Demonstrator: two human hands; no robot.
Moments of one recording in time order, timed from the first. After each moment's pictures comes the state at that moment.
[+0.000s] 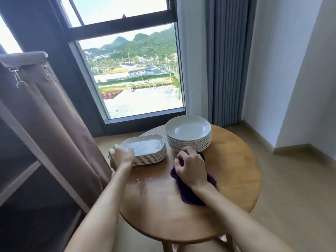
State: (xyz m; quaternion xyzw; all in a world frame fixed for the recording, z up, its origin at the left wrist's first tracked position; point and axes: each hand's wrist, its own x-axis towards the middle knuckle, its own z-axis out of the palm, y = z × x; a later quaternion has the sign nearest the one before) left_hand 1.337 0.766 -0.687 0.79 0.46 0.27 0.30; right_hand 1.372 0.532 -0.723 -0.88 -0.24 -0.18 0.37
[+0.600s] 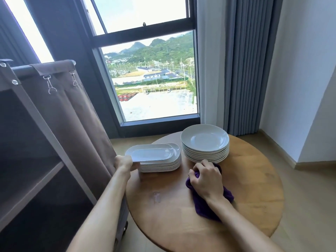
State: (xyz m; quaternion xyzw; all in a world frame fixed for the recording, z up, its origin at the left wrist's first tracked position) left_hand 1.323 0.820 -0.678 0.60 0.48 0.27 0.58; right_hand 1.382 0.539 -0.732 -0.90 -0.22 -0.17 0.35
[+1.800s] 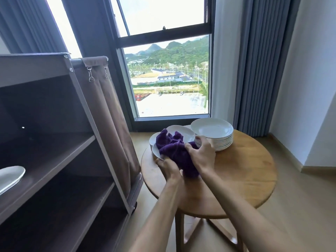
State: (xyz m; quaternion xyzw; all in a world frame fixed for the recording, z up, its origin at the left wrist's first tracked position) left_hand 1.257 0.612 -0.675 0.33 0.35 0.40 0.78; right_hand 1.304 0.538 -0.652 -0.81 -0.15 -0.08 0.56
